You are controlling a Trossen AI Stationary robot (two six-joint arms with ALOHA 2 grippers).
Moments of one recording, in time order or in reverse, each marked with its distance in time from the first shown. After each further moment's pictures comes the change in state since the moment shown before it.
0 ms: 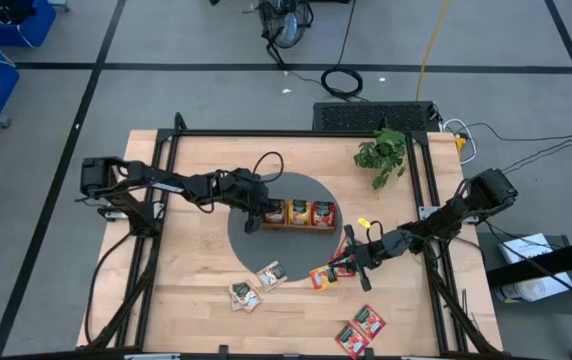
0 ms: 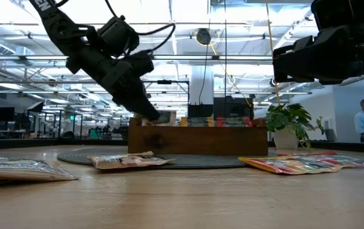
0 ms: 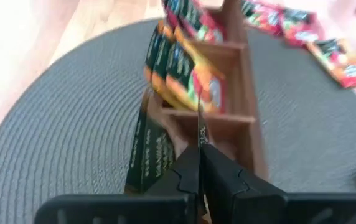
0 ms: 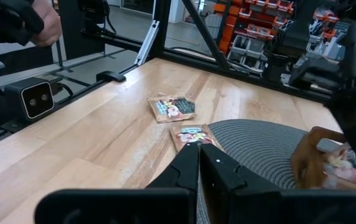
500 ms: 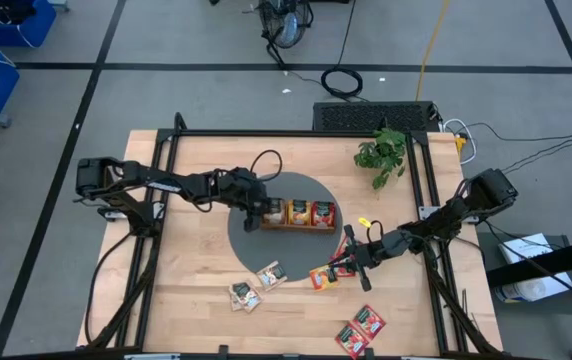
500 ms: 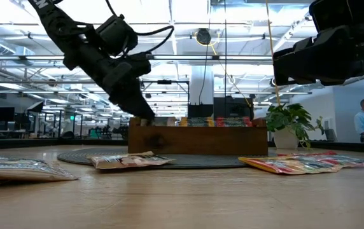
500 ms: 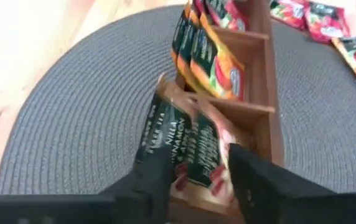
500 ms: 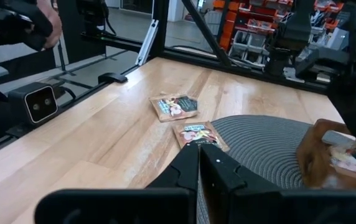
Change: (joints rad) left arm 0.000 -0.030 0.000 -0.068 -0.067 -0.051; right arm 0.002 0.001 0.000 -0.008 -0.001 0.050
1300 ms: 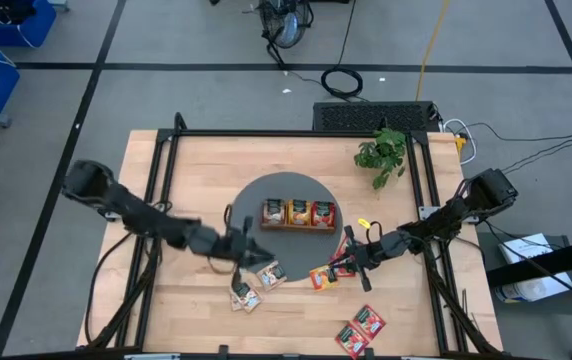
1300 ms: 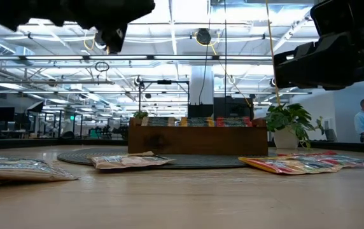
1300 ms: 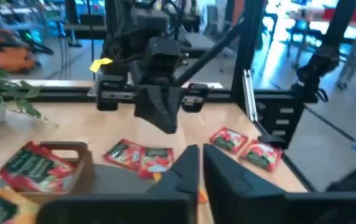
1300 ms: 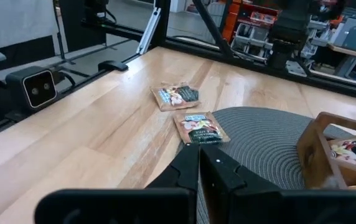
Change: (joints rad) left arm -0.619 -0.056 -0.101 0.639 -0.408 -0.117; right arm 0.005 0.000 -0.001 -0.036 0.001 -0.025
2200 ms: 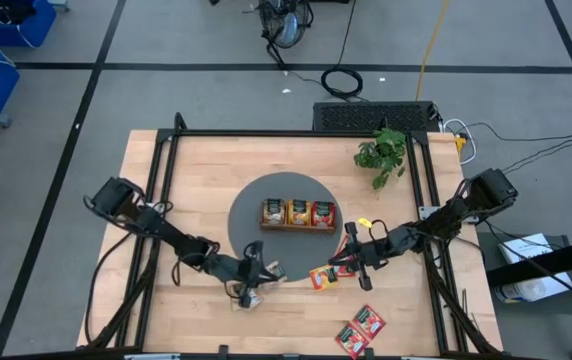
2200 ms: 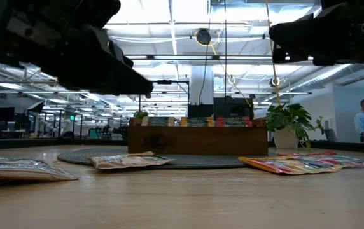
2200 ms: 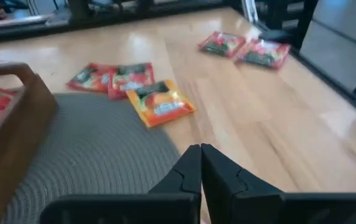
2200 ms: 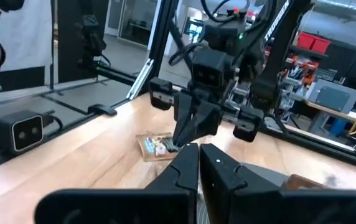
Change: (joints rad) left arm -0.068 0.292 0.069 -0.058 -0.024 0.055; right arm -0.006 -0.001 0.000 0.196 0.005 -0.131
